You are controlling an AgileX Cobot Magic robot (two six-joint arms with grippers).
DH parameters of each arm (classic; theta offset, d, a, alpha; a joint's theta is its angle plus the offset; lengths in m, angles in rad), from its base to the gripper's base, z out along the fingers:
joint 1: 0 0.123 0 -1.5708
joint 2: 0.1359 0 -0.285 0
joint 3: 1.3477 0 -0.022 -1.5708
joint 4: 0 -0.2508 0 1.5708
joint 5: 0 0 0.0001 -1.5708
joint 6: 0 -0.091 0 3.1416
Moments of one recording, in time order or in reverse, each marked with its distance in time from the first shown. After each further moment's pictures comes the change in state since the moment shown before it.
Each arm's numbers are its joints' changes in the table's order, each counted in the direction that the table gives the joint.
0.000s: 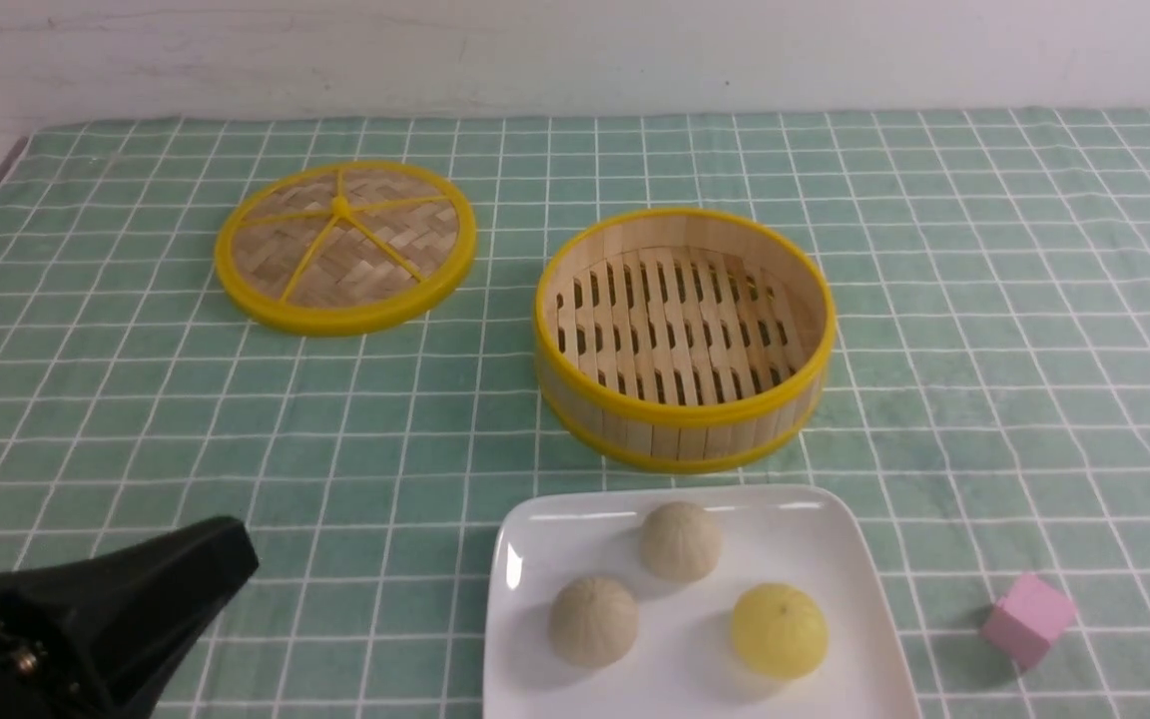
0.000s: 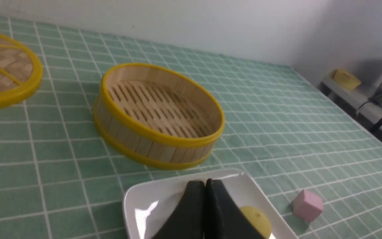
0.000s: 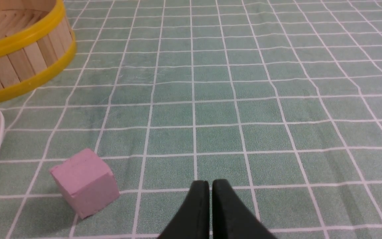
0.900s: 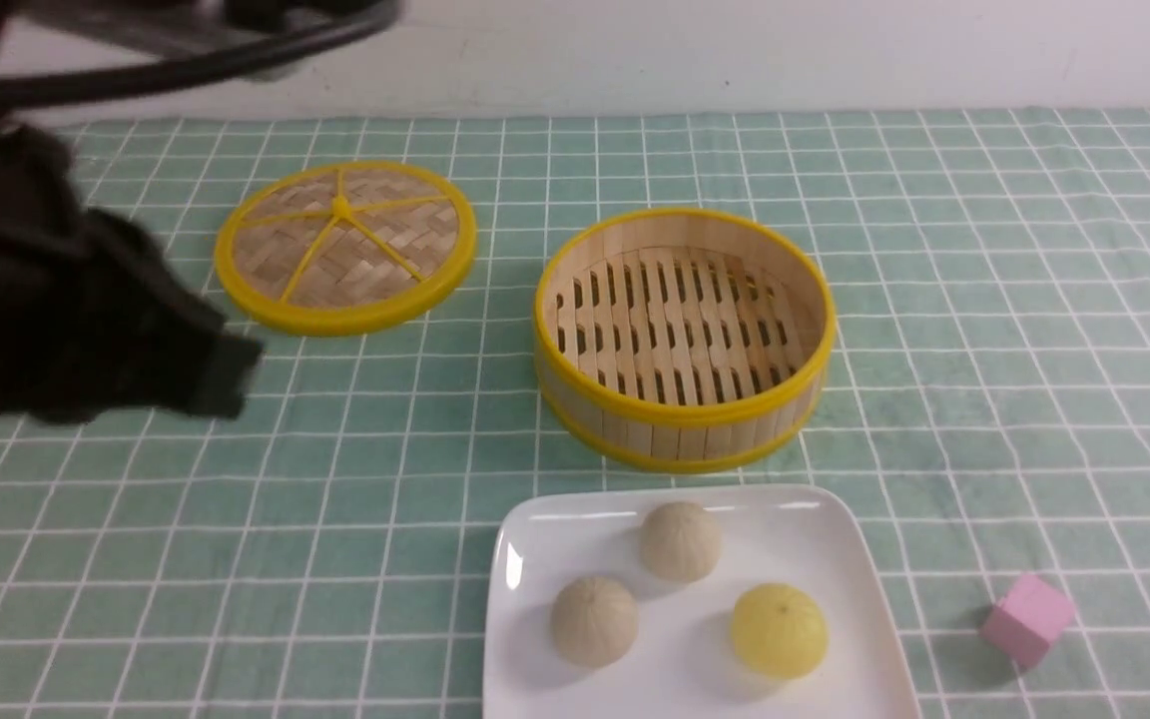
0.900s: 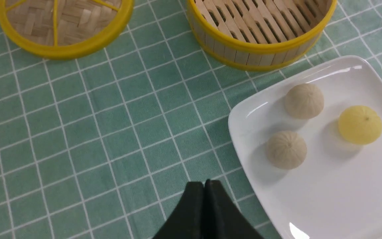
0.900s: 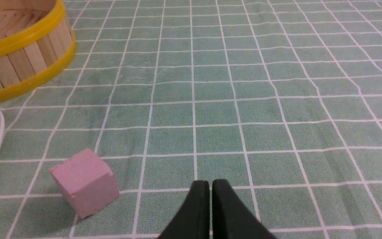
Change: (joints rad) right arm 0.000 0.000 0.000 0.000 0.000 0.000; left arm 0.000 0.529 -0.836 0.001 0.901 -0.331
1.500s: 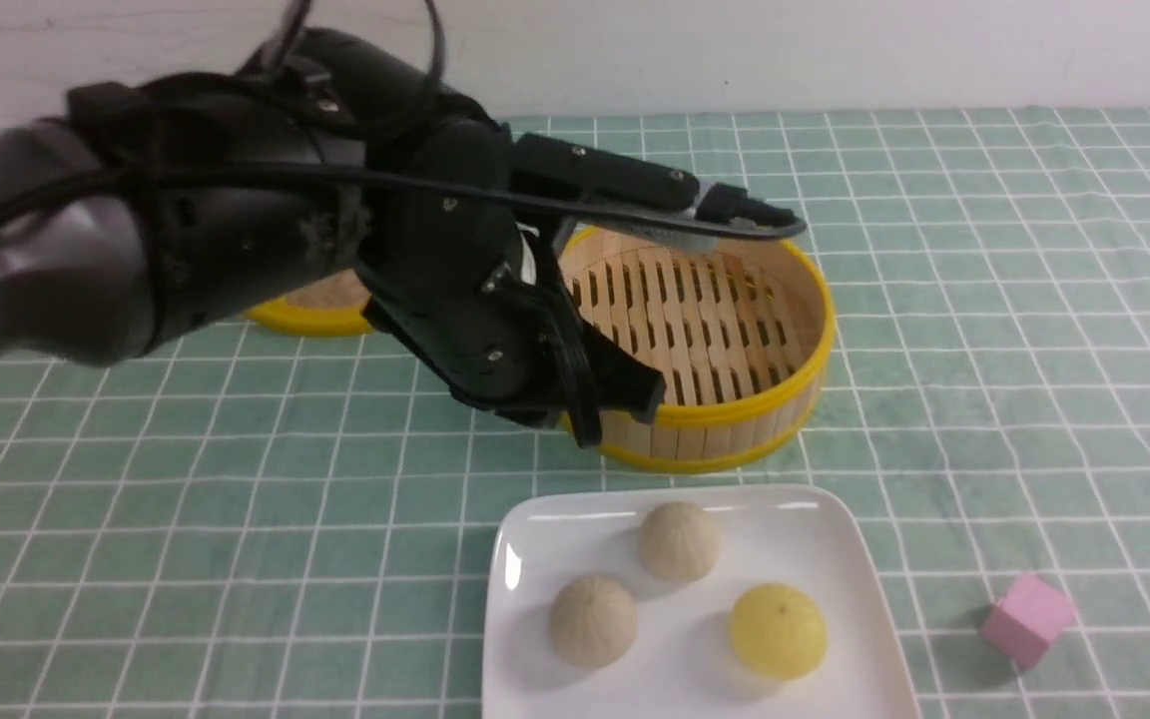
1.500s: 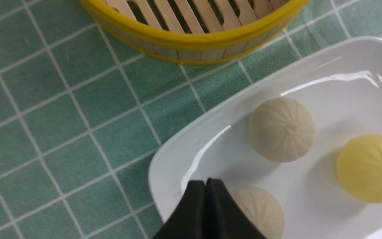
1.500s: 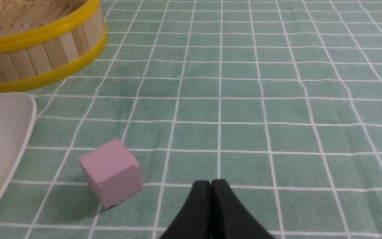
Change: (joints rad) right arm 0.063 0.000 -0.002 0.000 0.008 0.000; left arm 0.000 0.683 -0.165 0.119 -0.237 -0.058
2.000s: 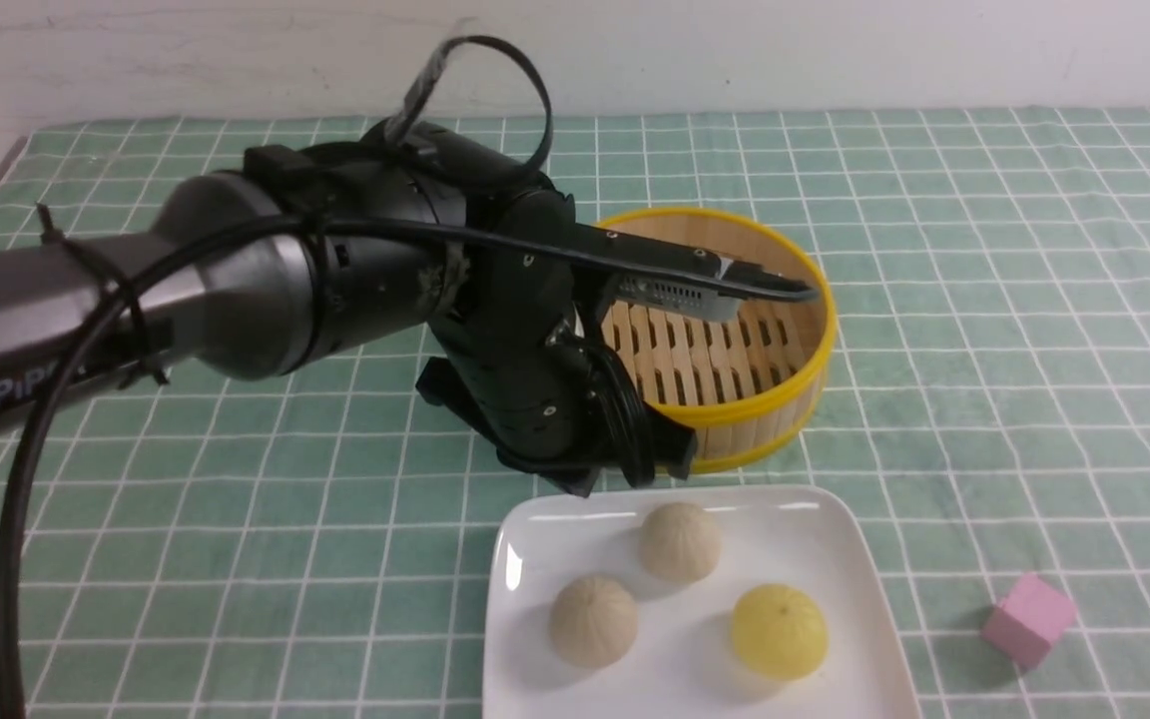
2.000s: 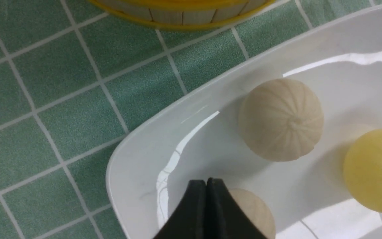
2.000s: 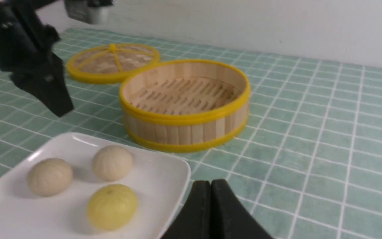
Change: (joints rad) right arm 0.383 0.014 -0.194 0.000 0.030 0.000; left arm 0.000 0.159 0.000 0.110 -0.034 0.000
